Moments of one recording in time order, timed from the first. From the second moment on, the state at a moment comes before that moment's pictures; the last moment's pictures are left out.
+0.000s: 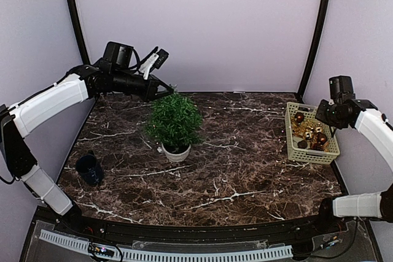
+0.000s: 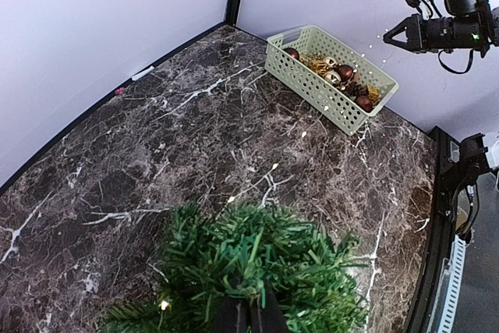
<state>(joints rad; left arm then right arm) -0.55 1.55 1.49 -0.50 0.47 0.07 0.02 1.09 0.97 -0.65 0.33 0.45</state>
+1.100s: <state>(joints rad) -0.48 1.53 1.40 -0.37 0.56 0.04 0.09 1.05 0.86 -0.64 0.04 0.41</state>
